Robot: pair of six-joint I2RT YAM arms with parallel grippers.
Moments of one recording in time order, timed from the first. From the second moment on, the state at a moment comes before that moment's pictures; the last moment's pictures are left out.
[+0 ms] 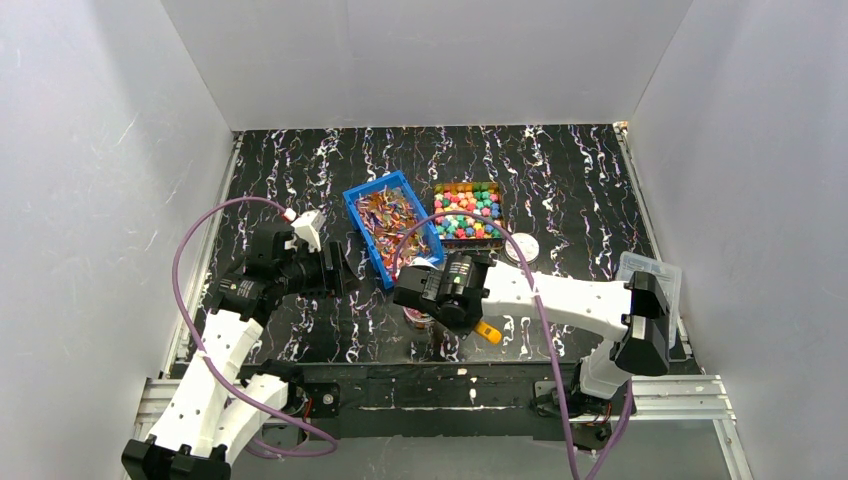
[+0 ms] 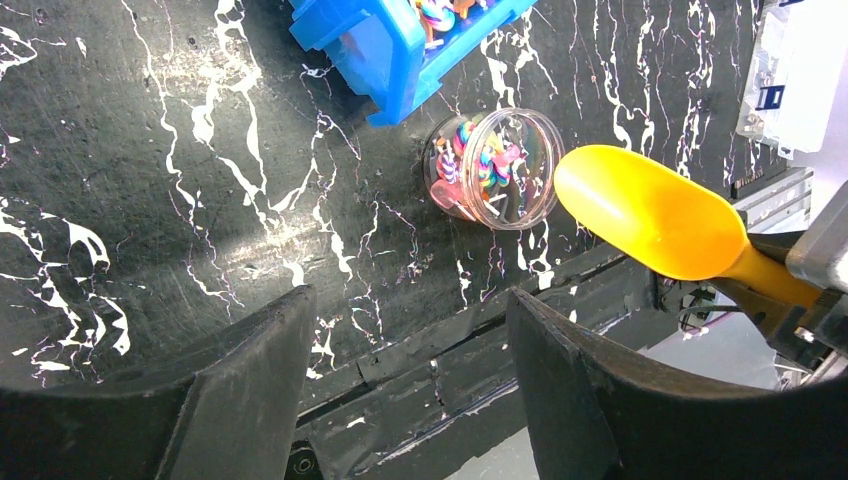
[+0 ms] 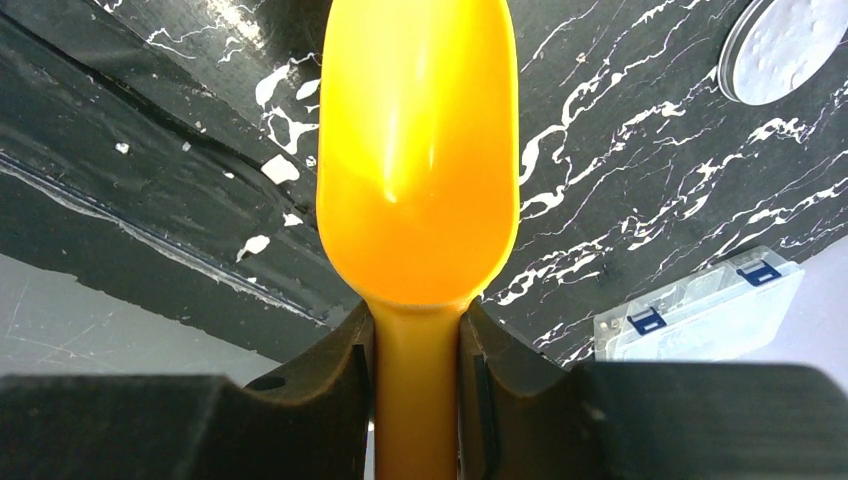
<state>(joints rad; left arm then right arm) -0.24 0.80 0.83 -0.84 0.38 -0.35 1.33 1.61 1.46 -1.33 0.32 0.35</state>
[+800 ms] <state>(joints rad) -0.25 0.80 0.83 -0.84 0.38 -0.35 1.18 1.76 1.73 -1.33 0.30 0.26</state>
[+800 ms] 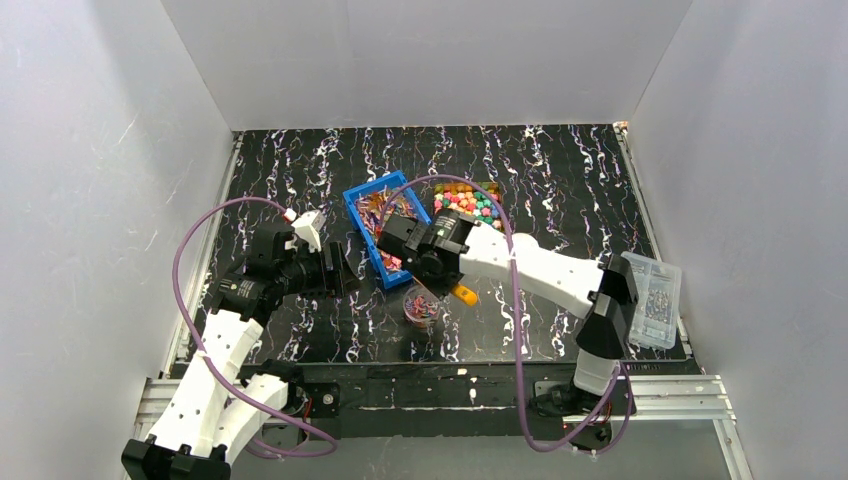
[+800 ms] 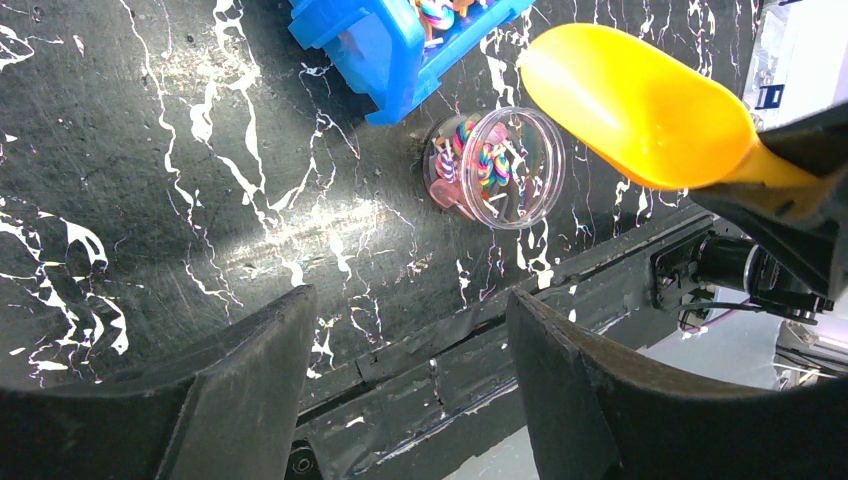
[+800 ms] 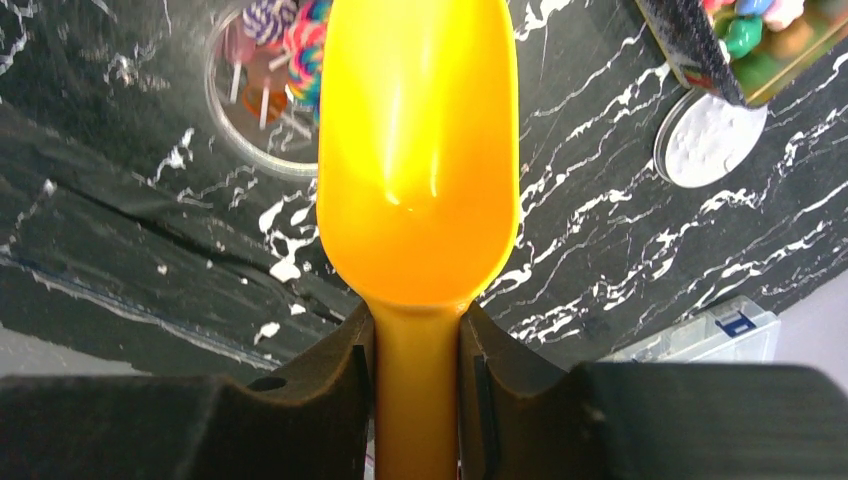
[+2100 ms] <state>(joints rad) -0.25 0.76 0.83 -0.84 0.38 -0.35 0.96 2.22 2.09 -1.23 0.15 0.14</state>
